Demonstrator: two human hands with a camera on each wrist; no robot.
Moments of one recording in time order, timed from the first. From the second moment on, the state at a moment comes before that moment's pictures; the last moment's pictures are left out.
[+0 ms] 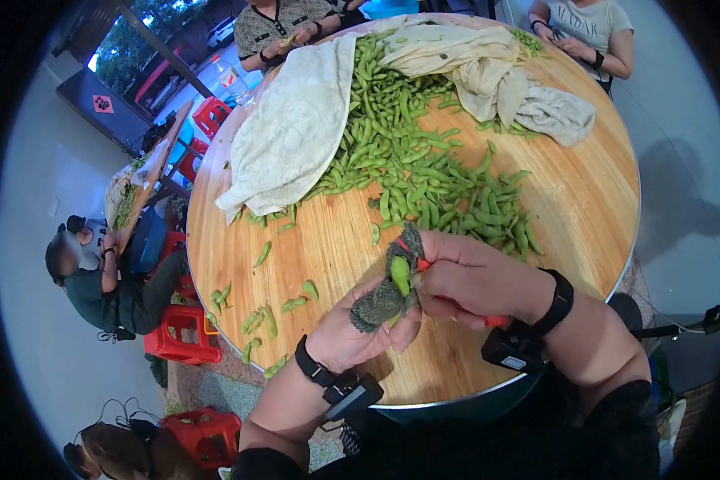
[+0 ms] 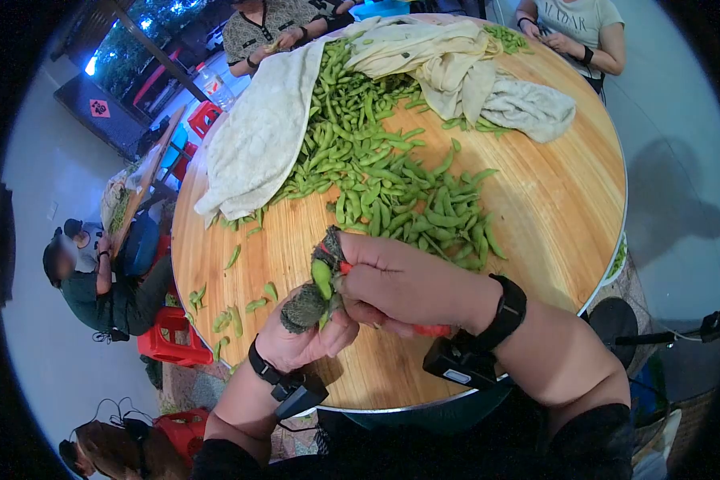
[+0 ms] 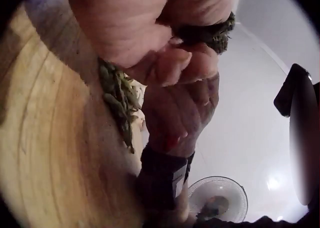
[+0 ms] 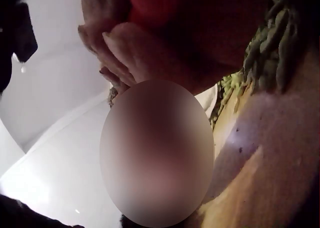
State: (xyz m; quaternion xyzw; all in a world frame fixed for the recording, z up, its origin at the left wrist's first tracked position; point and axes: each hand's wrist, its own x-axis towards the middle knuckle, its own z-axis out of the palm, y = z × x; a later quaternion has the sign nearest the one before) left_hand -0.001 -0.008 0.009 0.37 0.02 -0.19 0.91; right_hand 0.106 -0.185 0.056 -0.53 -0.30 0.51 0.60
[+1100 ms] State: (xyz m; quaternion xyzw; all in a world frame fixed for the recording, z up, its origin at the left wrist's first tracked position) left_hand 0.008 -0.007 -0.003 0.47 0.07 -0.18 0.86; right_hand 0.109 -0.177 0.031 -0.77 -0.52 0.13 0.35
